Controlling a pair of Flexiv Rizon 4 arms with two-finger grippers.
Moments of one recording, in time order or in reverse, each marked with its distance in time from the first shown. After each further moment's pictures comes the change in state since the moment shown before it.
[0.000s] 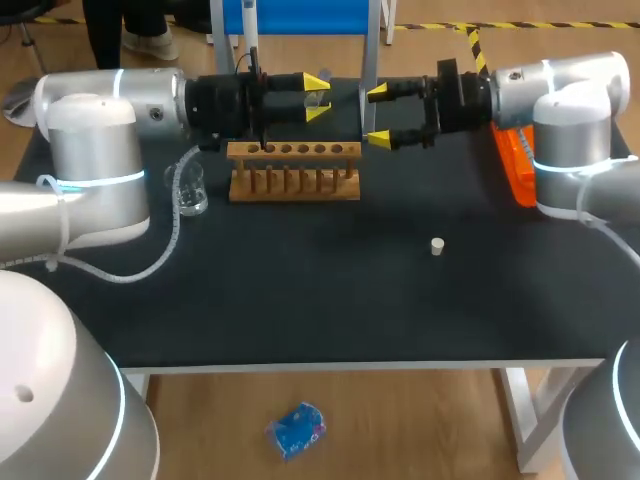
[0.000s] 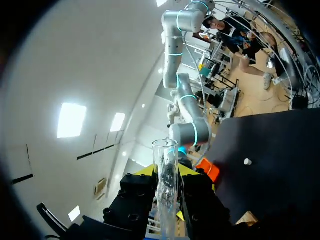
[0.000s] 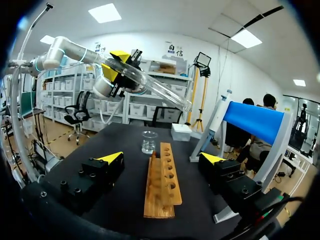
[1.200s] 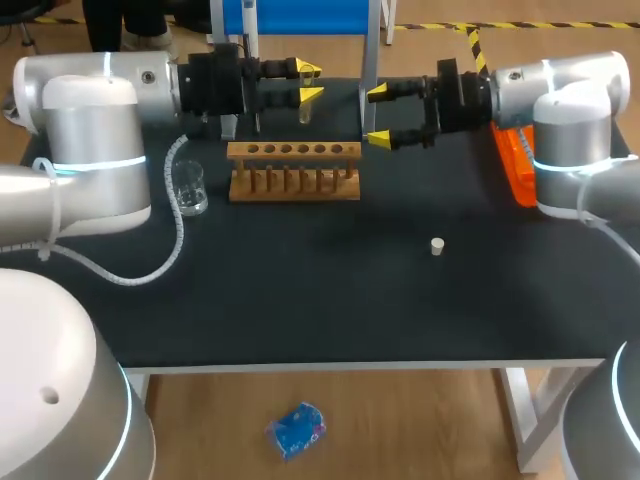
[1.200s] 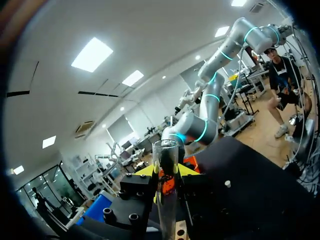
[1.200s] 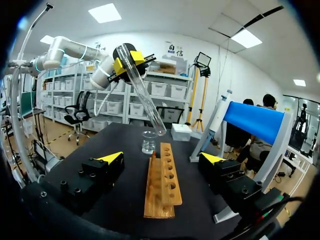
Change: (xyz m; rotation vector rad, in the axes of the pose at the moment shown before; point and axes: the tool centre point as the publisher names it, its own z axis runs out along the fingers) left arm -0.013 0.018 -0.011 -0.204 -0.008 -0.563; right arm 0.000 0.000 0.000 0.001 0.000 0.000
